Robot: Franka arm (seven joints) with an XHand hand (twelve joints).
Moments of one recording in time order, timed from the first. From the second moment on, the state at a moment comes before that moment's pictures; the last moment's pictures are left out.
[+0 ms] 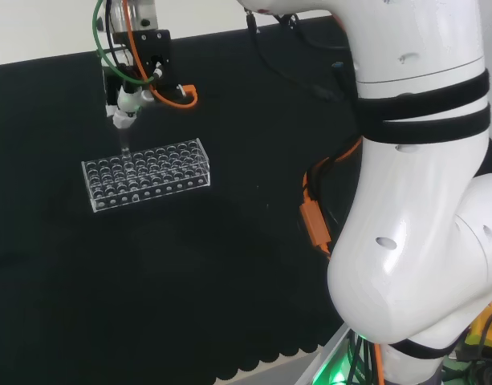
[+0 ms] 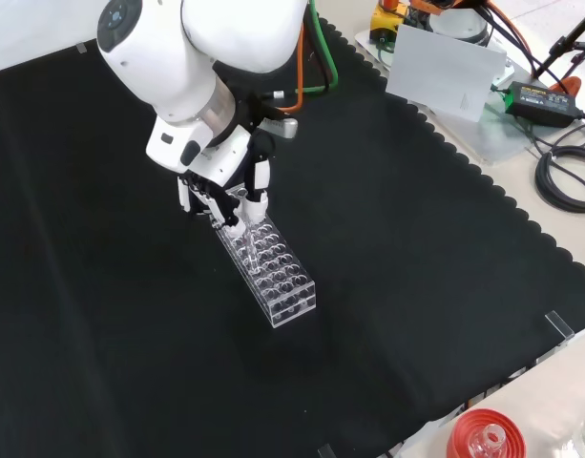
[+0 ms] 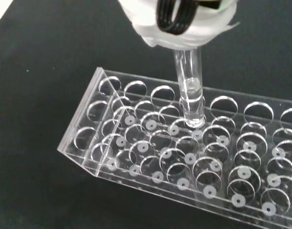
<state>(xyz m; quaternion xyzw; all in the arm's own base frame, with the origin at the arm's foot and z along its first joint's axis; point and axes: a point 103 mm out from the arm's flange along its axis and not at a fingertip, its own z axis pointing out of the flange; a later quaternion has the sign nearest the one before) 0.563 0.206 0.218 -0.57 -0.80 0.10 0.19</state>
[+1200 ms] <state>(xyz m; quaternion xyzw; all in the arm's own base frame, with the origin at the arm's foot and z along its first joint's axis) 0.559 0.210 0.190 -0.57 -0.79 0.13 0.20</state>
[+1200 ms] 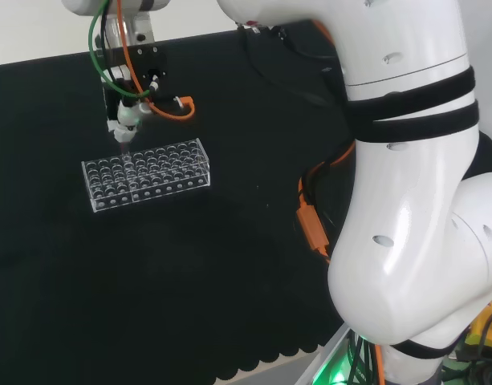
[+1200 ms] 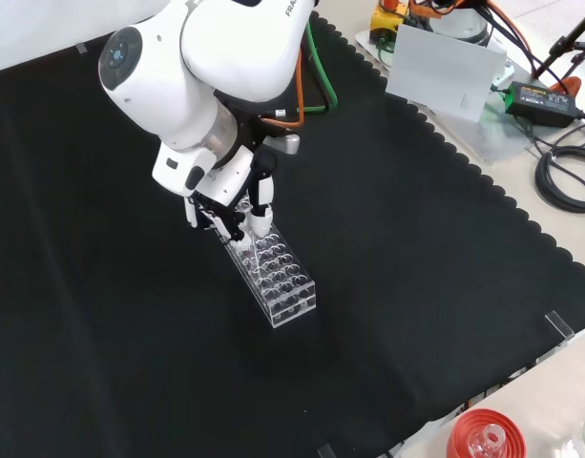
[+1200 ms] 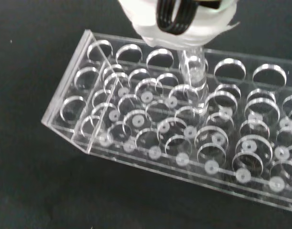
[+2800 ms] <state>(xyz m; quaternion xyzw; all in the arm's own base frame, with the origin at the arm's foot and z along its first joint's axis) 0.559 0.208 0.194 -0.54 -0.79 0.13 0.27</state>
